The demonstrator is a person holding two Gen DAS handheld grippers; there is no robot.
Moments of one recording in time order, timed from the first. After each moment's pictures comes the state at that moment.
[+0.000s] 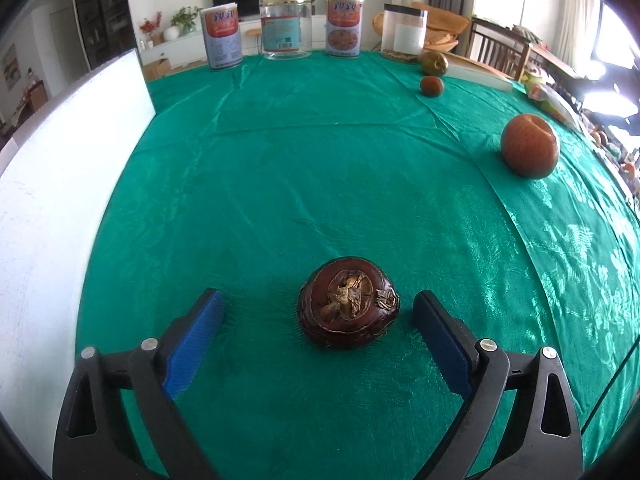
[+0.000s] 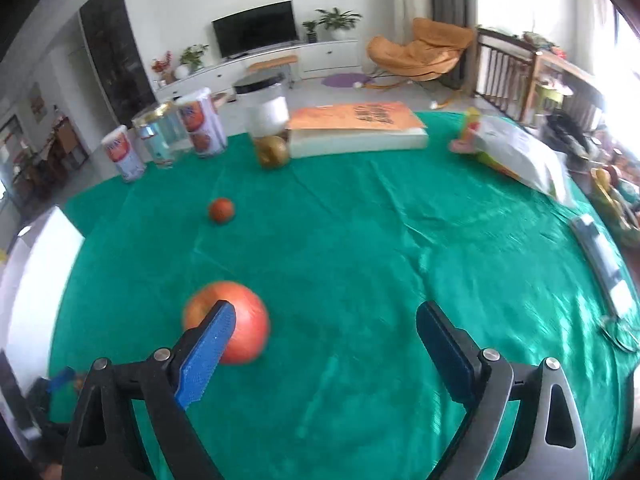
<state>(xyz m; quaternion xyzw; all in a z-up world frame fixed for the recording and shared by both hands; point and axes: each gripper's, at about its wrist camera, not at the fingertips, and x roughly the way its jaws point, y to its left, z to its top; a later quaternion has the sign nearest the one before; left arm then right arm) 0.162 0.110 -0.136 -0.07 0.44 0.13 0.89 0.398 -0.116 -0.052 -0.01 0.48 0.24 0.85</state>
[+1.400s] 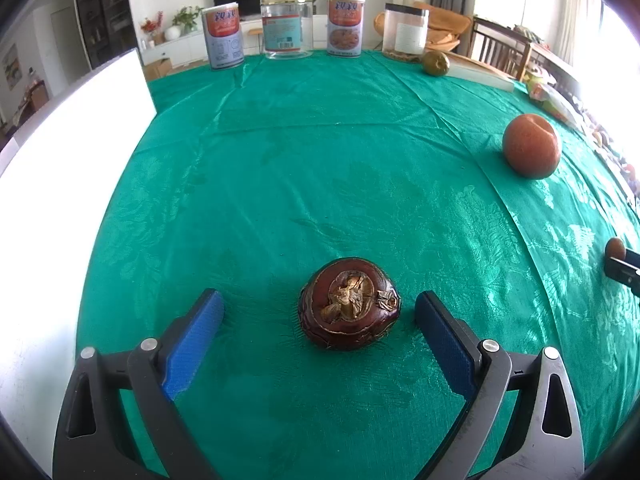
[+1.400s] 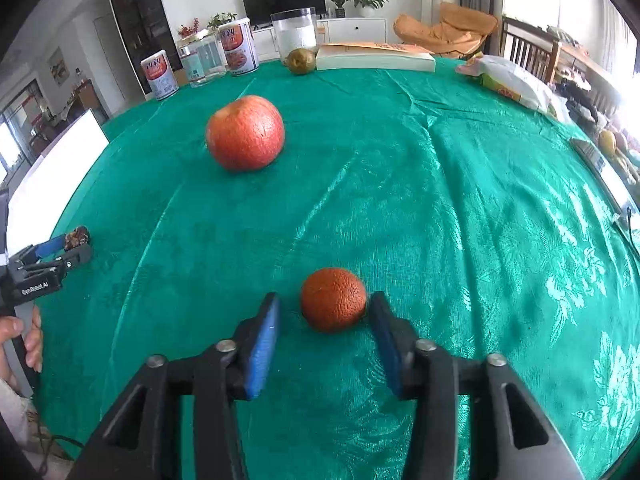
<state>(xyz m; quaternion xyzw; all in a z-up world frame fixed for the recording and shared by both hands) 0.162 0.110 -0.136 -0.07 0.44 0.13 0.89 0.255 -0.191 -0.133 -0.07 0.47 0.23 0.85</state>
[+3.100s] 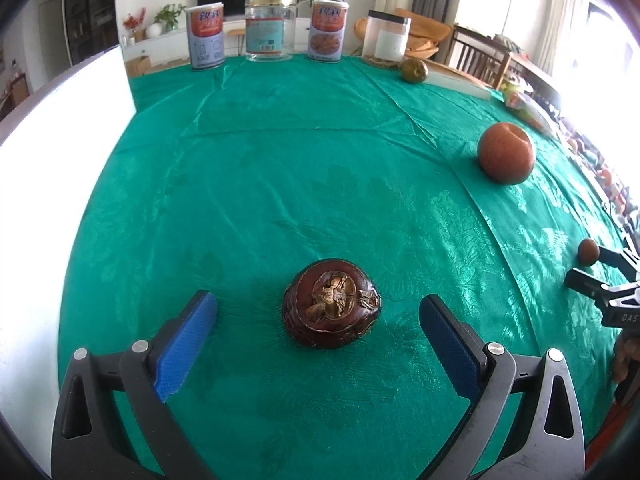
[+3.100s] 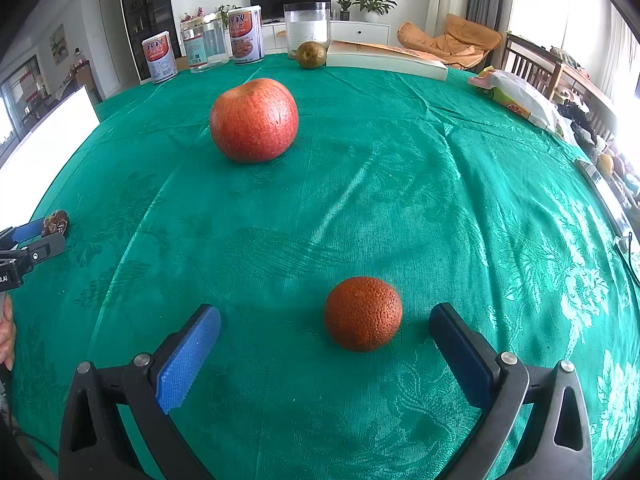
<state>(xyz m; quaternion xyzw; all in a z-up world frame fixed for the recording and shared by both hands) 0.158 0.115 -0.134 -0.09 0.43 0.08 0.90 0.260 -0.171 -0.142 -0.10 0.46 0.21 0.86</state>
